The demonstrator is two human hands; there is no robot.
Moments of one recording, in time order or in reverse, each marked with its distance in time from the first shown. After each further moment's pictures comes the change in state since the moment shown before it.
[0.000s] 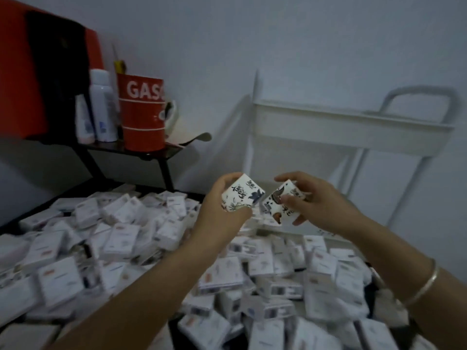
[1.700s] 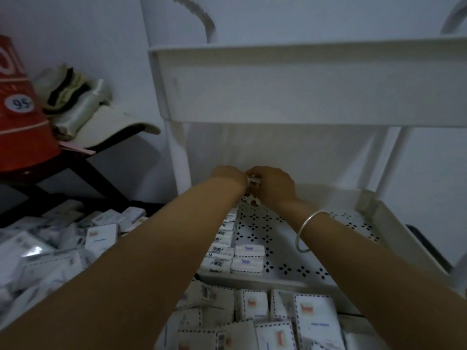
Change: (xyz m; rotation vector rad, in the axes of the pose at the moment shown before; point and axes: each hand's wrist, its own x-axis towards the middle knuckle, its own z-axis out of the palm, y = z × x) left_hand 0.259 -0.100 0.109 1.855 -0.671 -0.324; right_hand 0.214 0.189 0.056 -0.407 0.115 0.009
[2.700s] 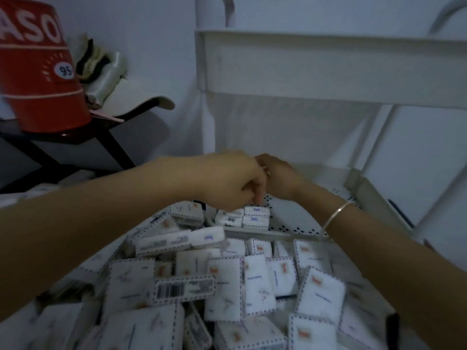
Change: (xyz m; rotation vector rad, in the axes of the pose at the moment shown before) left_hand -0.185 -0.034 0.002 -0.322 0.241 0.622; right_hand -0.064 -0.036 -0.042 -0.057 -0.281 -0.069
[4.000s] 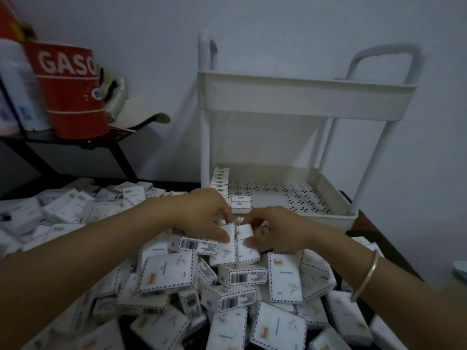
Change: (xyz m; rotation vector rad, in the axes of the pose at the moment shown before) left_hand -0.058 0.002 0.056 -0.024 -0.016 -0.003; right_hand -0.168 -0.063 -0.017 0.052 -0.240 0.005
